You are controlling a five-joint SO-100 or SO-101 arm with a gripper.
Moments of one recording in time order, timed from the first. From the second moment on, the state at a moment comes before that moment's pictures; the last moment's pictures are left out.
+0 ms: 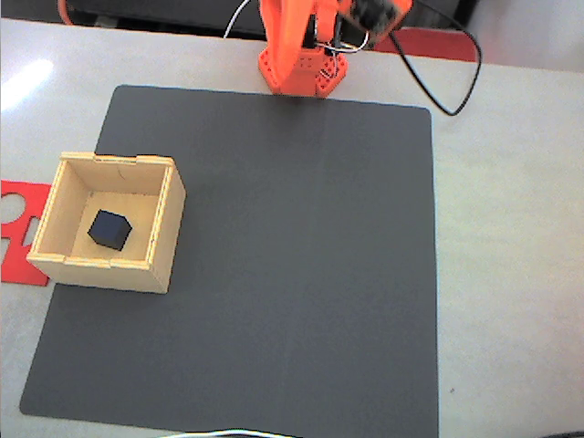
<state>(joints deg) -1.9 183.8 139.7 66.9 -27.1</state>
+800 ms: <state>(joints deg) 1.2 190.5 174.9 61.0 -15.0</state>
